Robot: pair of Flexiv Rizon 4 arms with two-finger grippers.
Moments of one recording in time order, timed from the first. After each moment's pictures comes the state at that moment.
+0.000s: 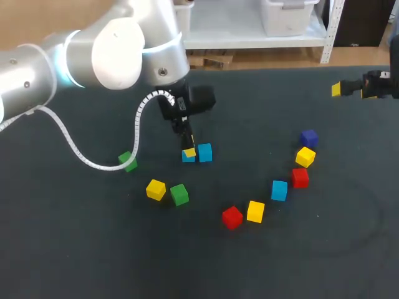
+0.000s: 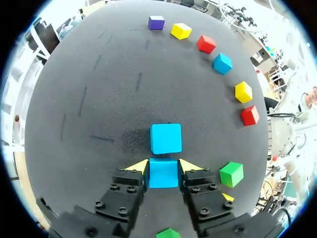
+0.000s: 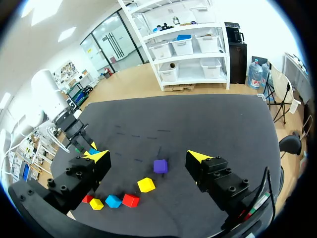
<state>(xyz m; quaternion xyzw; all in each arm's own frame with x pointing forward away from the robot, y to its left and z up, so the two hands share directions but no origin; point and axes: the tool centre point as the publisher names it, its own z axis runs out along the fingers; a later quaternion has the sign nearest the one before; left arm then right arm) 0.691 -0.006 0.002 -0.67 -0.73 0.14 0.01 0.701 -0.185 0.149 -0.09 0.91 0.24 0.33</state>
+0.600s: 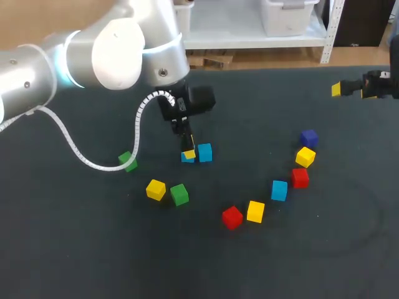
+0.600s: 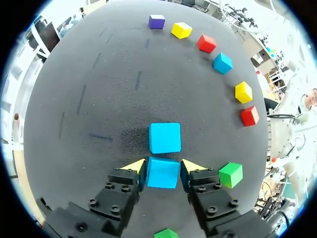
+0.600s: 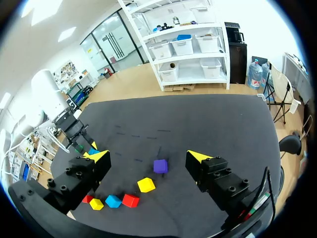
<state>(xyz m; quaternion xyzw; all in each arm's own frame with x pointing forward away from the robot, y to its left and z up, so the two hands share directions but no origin) 0.689 -0.006 0.001 -0.66 -0.73 0.14 0.01 0.701 -0.185 0.149 -0.09 0.91 0.24 0.33</state>
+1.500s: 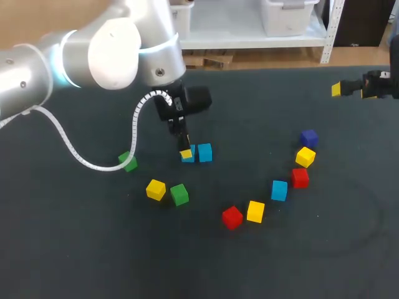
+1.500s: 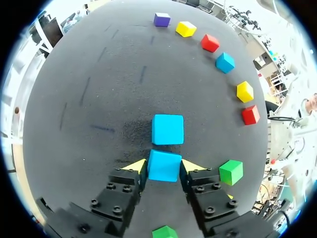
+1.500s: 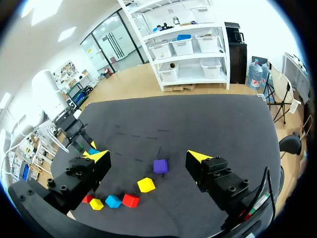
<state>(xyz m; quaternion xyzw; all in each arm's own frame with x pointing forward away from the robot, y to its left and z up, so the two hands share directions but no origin) 0.690 0.003 0.001 -0.65 -0.75 0.14 0.01 0.701 -0.185 0.149 -0.09 0.91 0.24 0.33</state>
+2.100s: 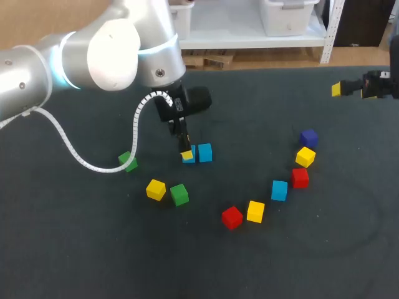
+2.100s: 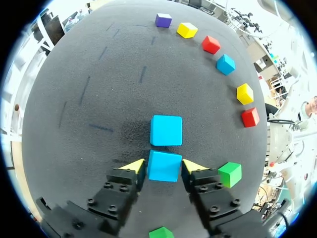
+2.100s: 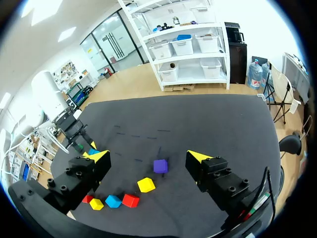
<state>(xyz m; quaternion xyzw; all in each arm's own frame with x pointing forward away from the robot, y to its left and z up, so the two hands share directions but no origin) 0.687 0.001 0.000 -0.64 -0.75 0.15 0.01 0.701 -0.185 0.149 -0.09 0.91 0.24 0.33</state>
